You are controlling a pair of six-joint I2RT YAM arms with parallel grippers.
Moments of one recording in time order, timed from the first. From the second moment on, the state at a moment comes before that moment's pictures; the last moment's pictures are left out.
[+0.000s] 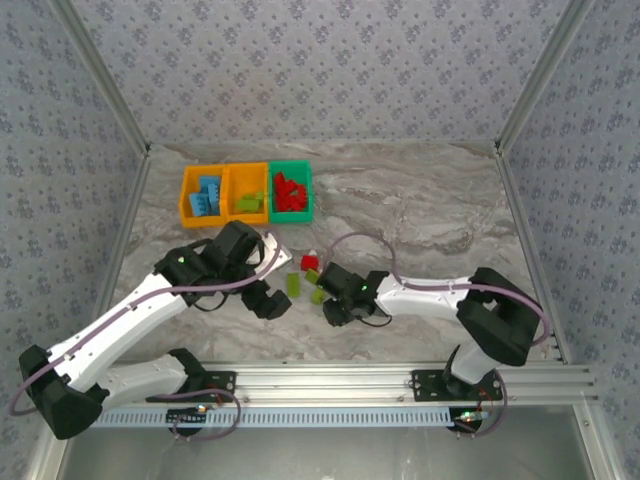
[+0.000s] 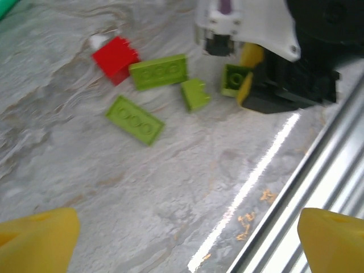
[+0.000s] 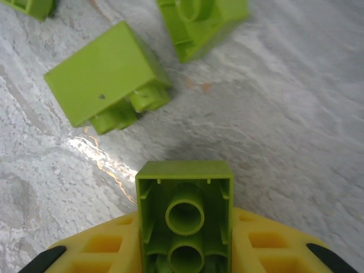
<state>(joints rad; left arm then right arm) -0.78 1.05 1.02 -0.98 0.18 0.11 1.02 1.55 0.81 -0.44 0.06 0.50</state>
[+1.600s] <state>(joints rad) -0.68 0.79 0.89 -0.79 0.01 0.06 0.74 2.47 2.15 -0.20 -0.06 0.05</state>
